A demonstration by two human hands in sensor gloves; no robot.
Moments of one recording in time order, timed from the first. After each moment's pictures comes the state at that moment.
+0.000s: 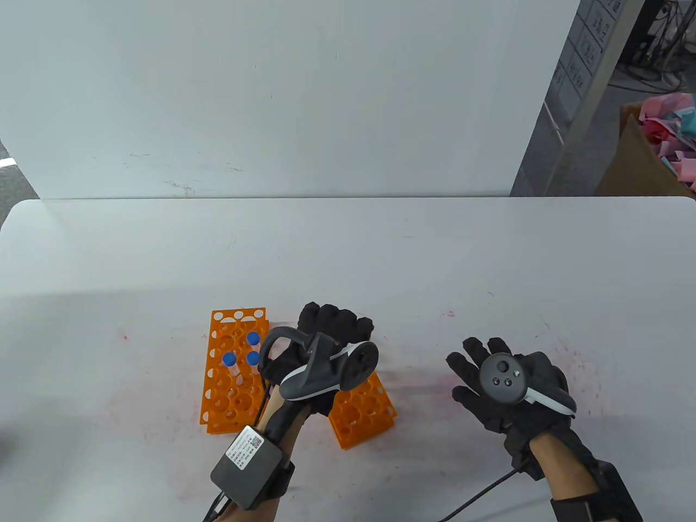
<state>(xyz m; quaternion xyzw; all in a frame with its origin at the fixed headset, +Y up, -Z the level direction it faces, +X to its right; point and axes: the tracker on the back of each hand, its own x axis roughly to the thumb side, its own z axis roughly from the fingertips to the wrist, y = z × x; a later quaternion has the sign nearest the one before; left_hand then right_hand) -0.057 -0.605 -0.339 0.14 -0.24 -0.07 0.96 0.220 -0.691 -0.332 0.17 0.09 0.98 0.10</state>
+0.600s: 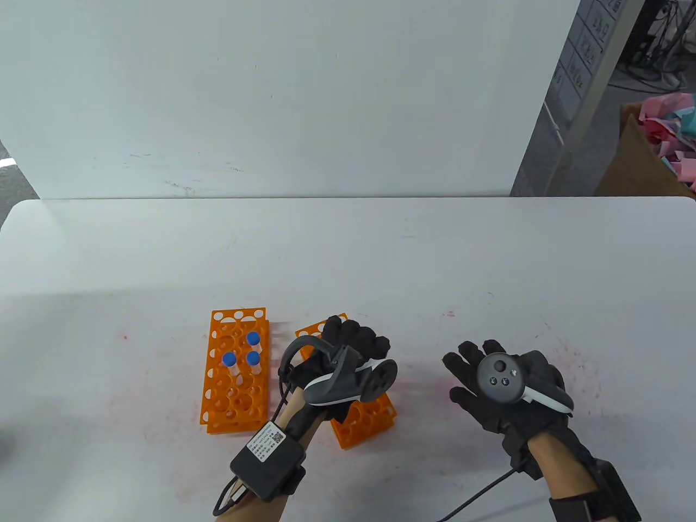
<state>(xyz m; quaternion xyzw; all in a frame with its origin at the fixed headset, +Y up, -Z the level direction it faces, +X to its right) -0.036 -0.652 -0.350 0.10 -0.28 -0.11 0.95 0.214 -0.693 -0.333 0.18 0.10 0.97 0.10</state>
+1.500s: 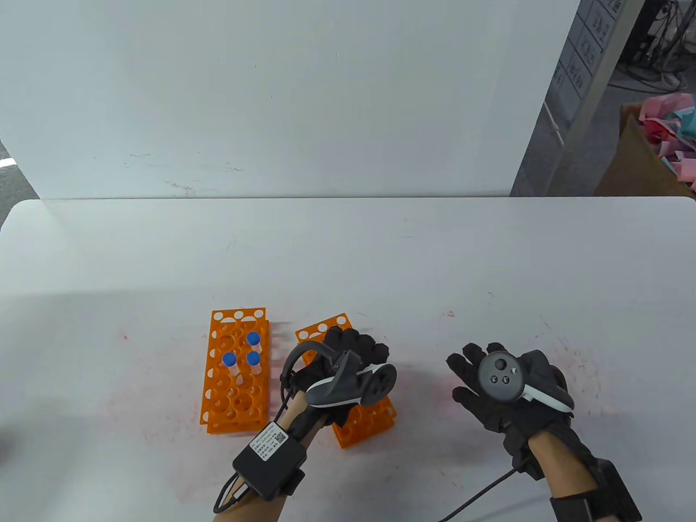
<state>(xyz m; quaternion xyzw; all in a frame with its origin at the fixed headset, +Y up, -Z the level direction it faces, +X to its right) -0.034 -0.668 -0.349 0.08 -0.28 -0.11 0.95 0.218 -0.698 -0.336 0.16 0.11 0.98 0.09</state>
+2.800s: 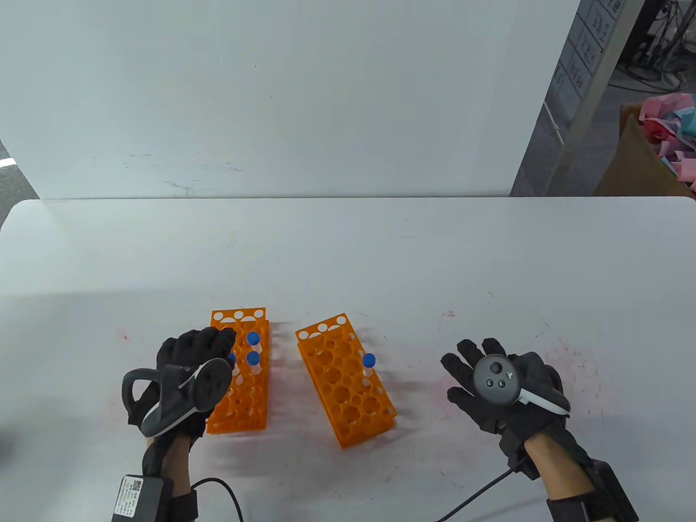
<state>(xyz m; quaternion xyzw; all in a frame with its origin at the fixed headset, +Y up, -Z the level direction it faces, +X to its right) -0.255 -0.645 -0.321 0.13 -0.06 -0.07 0.99 0.211 -0.695 -0.333 0.18 0.08 0.98 0.10</state>
